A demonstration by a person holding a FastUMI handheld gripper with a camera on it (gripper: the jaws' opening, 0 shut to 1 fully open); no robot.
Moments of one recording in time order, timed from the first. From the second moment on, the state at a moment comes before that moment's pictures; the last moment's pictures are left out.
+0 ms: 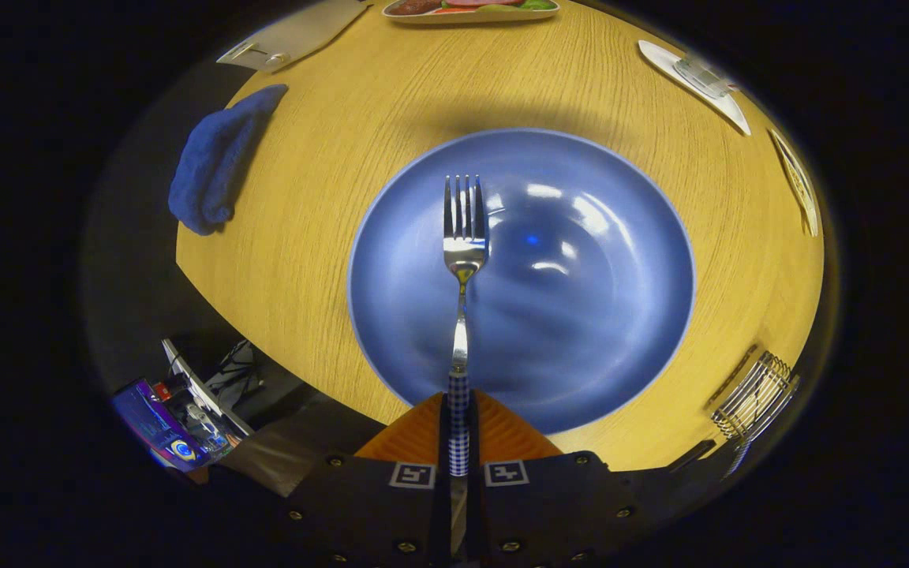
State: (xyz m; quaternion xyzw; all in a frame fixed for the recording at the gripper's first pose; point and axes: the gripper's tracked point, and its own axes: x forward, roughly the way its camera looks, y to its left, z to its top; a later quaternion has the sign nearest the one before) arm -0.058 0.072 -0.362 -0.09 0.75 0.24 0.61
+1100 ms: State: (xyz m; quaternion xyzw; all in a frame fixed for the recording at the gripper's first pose) arm -0.095 -0.103 -0.244 0.04 0.77 0.17 0.61
